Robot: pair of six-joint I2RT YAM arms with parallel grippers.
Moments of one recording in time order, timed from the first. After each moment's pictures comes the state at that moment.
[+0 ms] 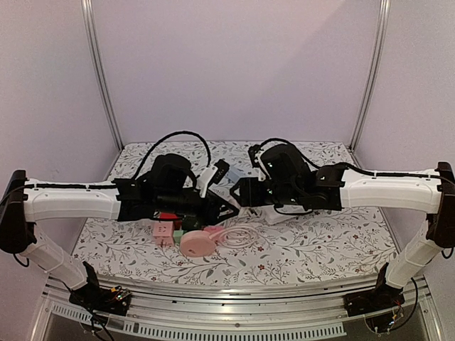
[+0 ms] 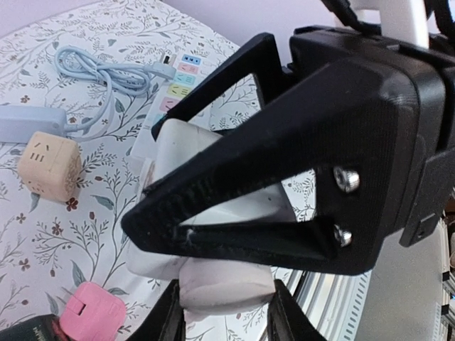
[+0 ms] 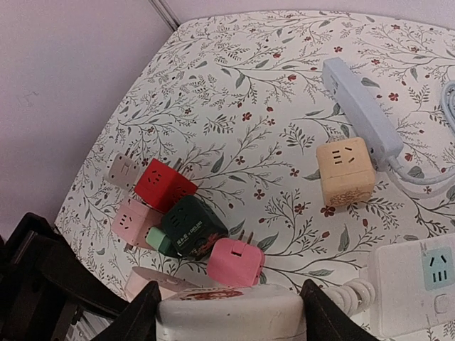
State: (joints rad) left arm -0.97 1.44 0.93 0.00 0.22 -0.33; right arm 1.03 1.58 1.20 -0.22 0.20 0.60
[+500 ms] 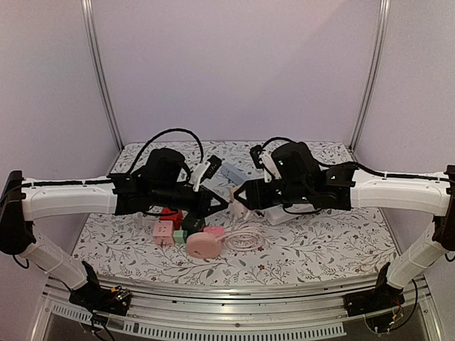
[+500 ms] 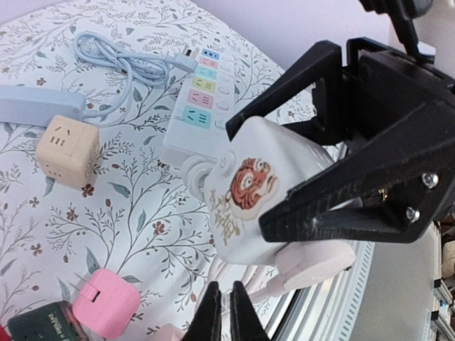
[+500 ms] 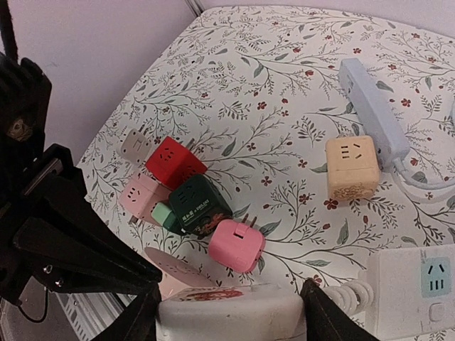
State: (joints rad) left arm -0.90 1.43 0.94 -0.04 0.32 -0.35; right arm 1.01 1.51 1.15 -0.22 0.07 0.48
